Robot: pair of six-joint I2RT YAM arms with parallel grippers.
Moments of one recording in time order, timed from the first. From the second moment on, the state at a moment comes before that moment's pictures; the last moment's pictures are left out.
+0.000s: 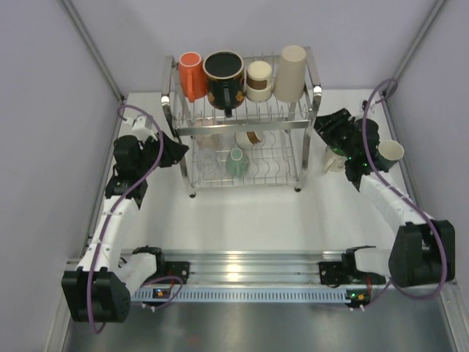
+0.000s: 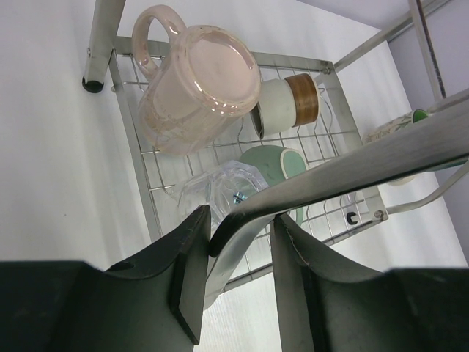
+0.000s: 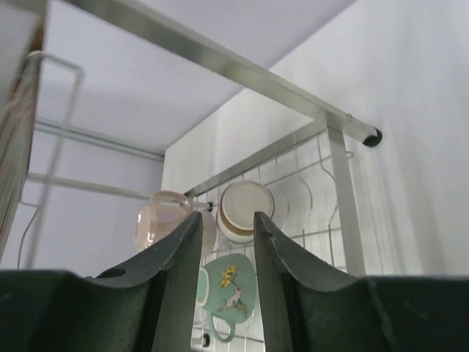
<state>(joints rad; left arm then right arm) -0.01 0.98 0.77 -0.09 0.45 -0.45 0.09 1.31 0.80 0.33 -0.27 0.94</state>
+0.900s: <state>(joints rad) -0.02 0.97 0.77 -0.12 0.50 -0.48 1.04 1.11 0.42 0.62 0.63 0.88</state>
